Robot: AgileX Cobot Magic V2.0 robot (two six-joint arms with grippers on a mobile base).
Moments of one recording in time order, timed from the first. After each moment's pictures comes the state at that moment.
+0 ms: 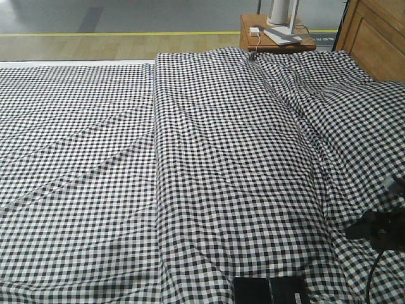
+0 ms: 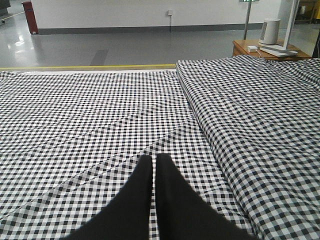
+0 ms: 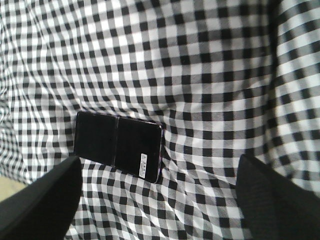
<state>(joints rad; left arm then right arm) 0.07 -0.02 0.03 -0.14 0.25 0.14 -0.55 2.22 -1.09 0.85 0.85 -1.13</state>
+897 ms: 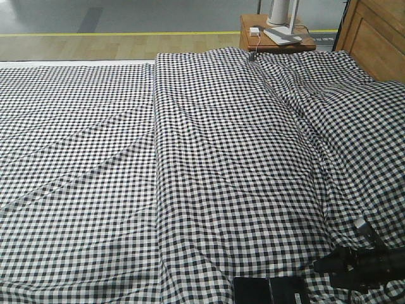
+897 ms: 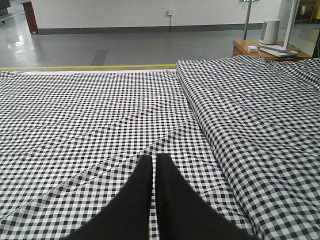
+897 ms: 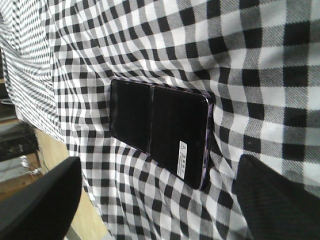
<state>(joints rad) 0.07 -0.02 0.03 -0.14 0.25 0.14 -0.55 2.60 -1.10 1.09 0.97 -1.40</state>
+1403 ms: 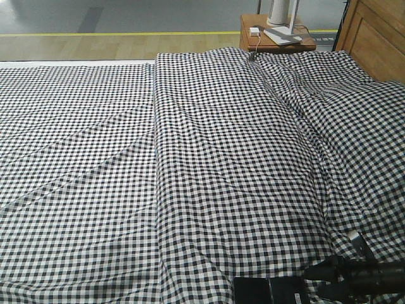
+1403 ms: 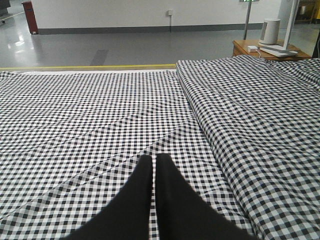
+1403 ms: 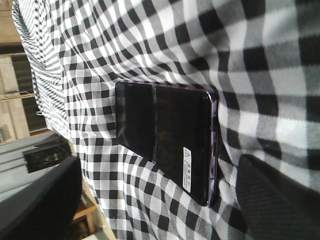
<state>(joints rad) 0.07 -0.02 0.03 -0.14 0.25 0.14 -0.55 2.73 -1.11 1.20 1.01 -1.47</state>
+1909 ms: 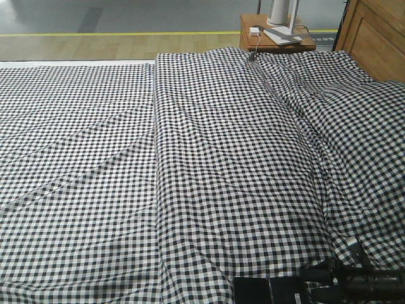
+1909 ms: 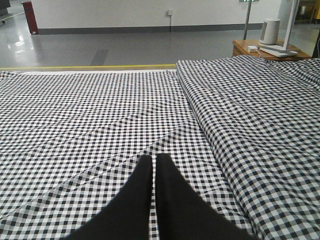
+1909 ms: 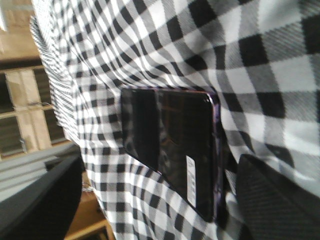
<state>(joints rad) 0.07 -0.02 0.03 -0.14 0.25 0.14 -0.55 2.80 -1.11 1.29 1.05 -1.52</state>
